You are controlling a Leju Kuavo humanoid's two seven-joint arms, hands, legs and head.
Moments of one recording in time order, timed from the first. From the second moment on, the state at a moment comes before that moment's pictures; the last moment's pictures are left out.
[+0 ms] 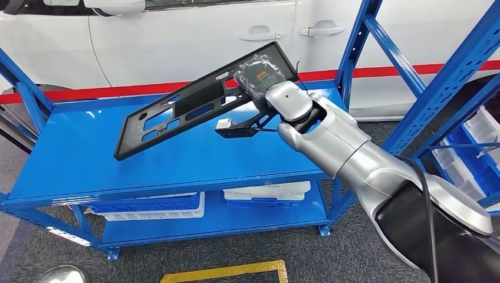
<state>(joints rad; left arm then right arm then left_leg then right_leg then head) -0.09 -0.15 1.20 -0.22 -0.73 -0.06 -0.18 -1.29 0.06 0.93 -0.73 1.09 0.11 -0.06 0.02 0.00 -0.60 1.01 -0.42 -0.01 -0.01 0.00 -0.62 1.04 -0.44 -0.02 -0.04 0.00</state>
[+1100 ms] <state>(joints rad) -0.09 -0.15 1.20 -0.22 -0.74 -0.10 -0.20 -1.29 0.01 0.72 -0.89 0.99 0.18 -0.10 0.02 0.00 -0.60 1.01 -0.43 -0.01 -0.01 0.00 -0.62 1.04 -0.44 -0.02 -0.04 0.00</state>
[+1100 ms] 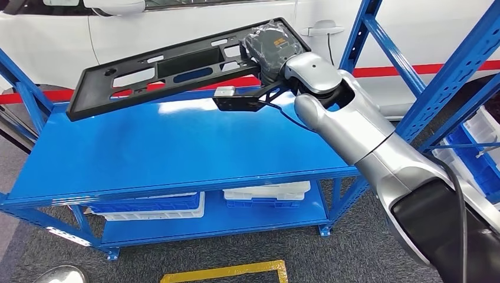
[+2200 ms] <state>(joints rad) -0.09 -0.14 1.20 -0.22 -0.77 -0.12 -0.23 -1.24 -0.05 0.70 -0.97 0.97 0.17 -0.14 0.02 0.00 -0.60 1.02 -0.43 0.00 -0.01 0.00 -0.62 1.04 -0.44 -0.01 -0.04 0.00</state>
